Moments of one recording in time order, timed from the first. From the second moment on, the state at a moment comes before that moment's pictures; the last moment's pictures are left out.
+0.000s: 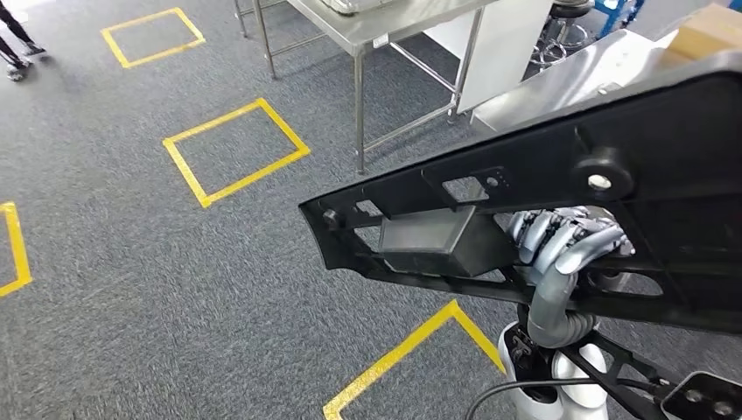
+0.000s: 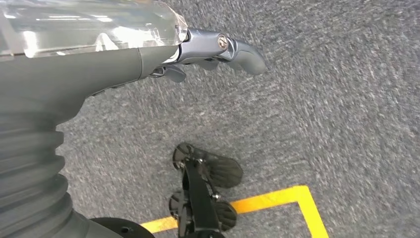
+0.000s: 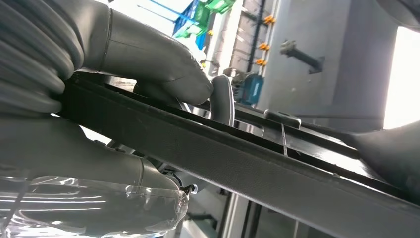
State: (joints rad) left arm -0.09 -0.03 1.30 -0.23 -1.05 0.08 -0.31; right arm -0.14 0.08 0.14 -2.10 -0.08 0.28 -0.70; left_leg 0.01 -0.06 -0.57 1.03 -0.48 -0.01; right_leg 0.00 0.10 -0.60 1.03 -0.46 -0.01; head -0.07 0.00
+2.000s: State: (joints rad) left arm -0.09 -0.03 1.30 -0.23 -1.04 0.07 -0.32; right arm -0.17 0.02 0.24 -2.03 -0.11 0.12 -0.70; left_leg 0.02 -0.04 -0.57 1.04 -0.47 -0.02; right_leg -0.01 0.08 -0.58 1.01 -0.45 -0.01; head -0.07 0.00
